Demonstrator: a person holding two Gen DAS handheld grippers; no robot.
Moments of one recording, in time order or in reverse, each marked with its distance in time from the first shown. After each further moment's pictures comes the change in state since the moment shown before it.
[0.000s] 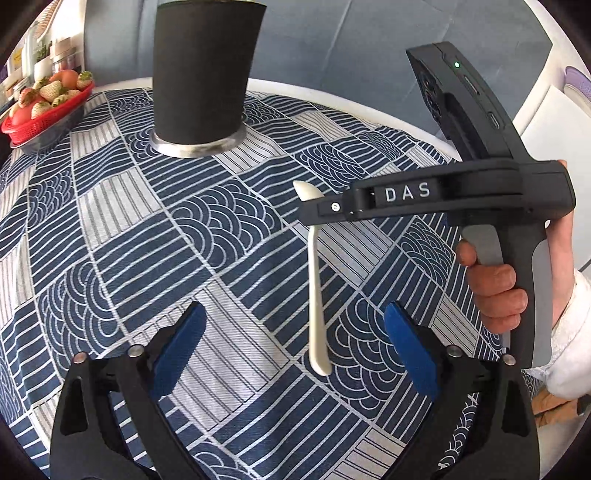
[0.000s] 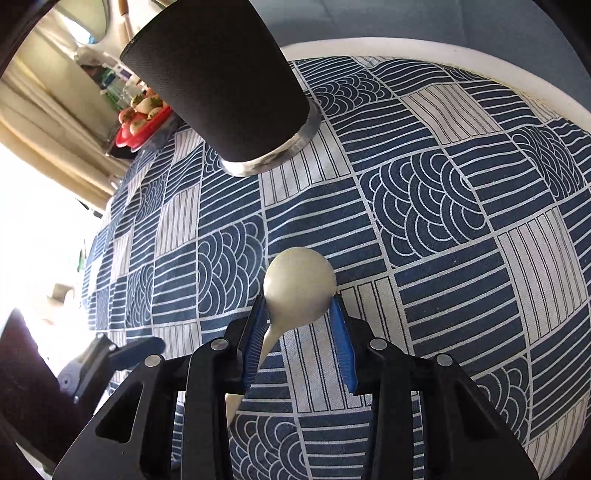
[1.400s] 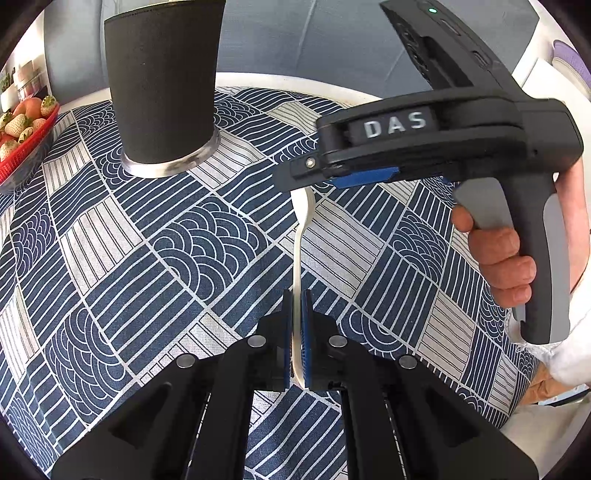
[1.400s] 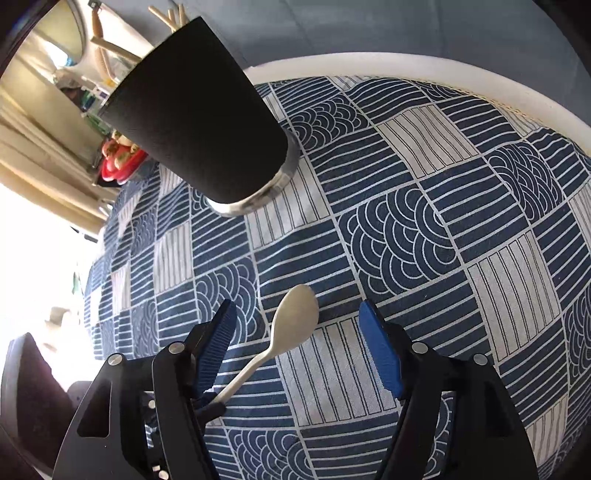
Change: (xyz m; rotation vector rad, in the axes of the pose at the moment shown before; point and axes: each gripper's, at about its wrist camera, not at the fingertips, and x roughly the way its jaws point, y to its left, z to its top) left arm 0.001 -0.002 0.033 0.099 0.080 -0.011; right arm -0.011 -0.002 0.033 0.061 0.014 -0.084
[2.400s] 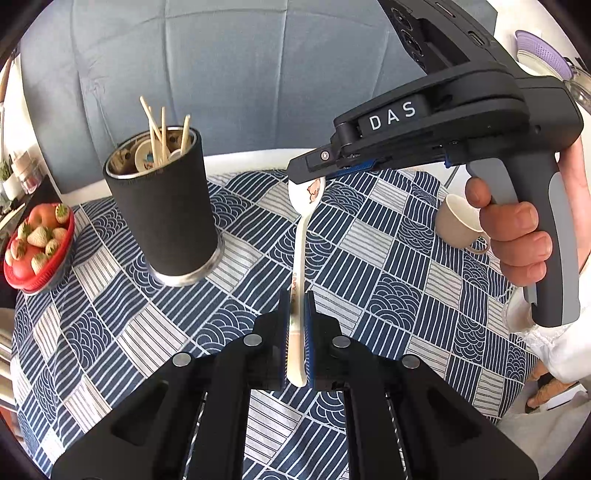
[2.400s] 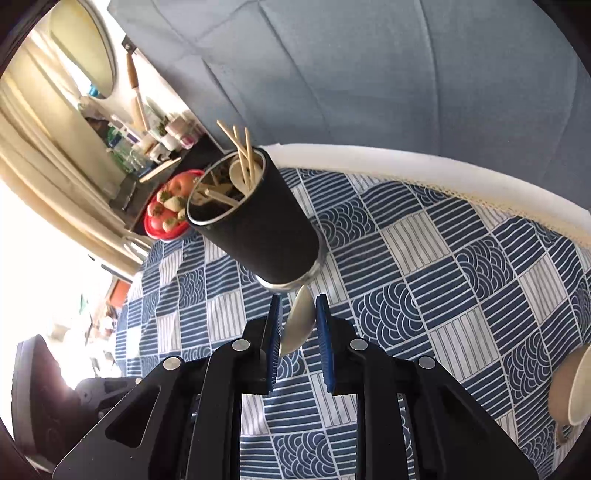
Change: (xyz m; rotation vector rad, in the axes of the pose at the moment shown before) left arm -0.077 -0.022 0.065 0.161 -0.140 0.034; right arm -0.122 0.026 0.041 -0.010 -0.200 0.045
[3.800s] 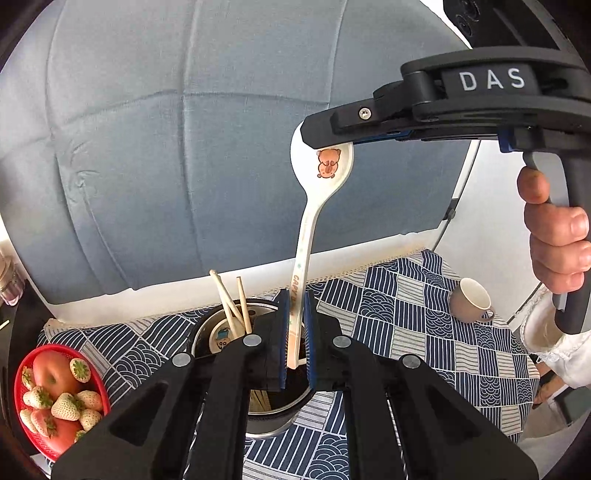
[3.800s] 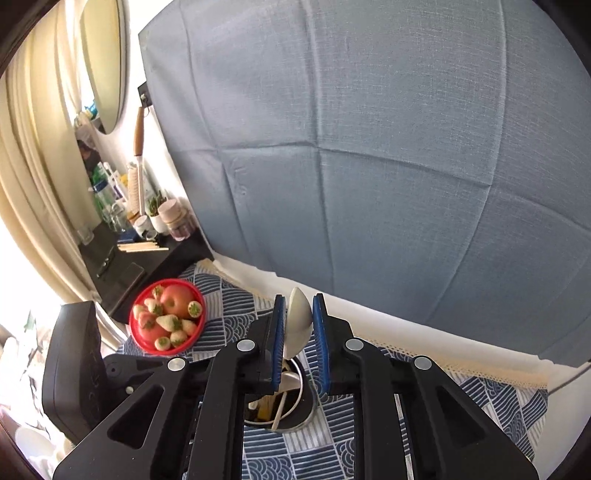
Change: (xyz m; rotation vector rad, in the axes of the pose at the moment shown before) left arm 0.012 0.132 0.126 0.090 -0.211 -0.166; right arm -0.030 0.105 0.150 -0.175 -0.266 -0.221
